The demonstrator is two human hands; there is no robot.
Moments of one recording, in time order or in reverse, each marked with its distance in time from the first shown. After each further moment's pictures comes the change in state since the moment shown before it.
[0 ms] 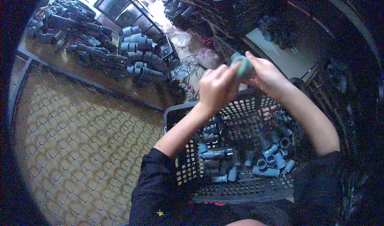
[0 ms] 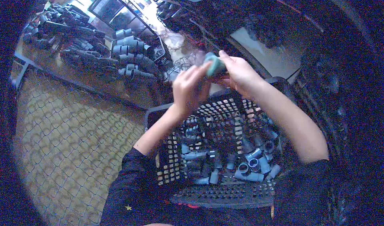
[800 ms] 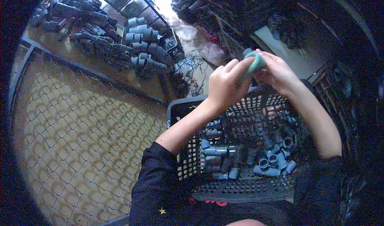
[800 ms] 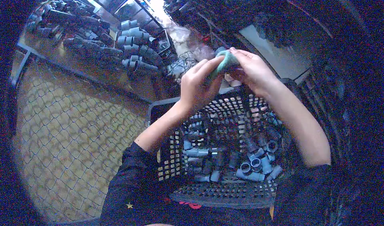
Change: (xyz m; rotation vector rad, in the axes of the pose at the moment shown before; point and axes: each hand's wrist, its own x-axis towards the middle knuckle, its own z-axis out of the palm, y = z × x) left_hand 0.004 0.013 -0.009 -0.178 -0.091 -0.204; right_hand -0.004 -0.006 -0.001 -0.001 0.054 -0.041
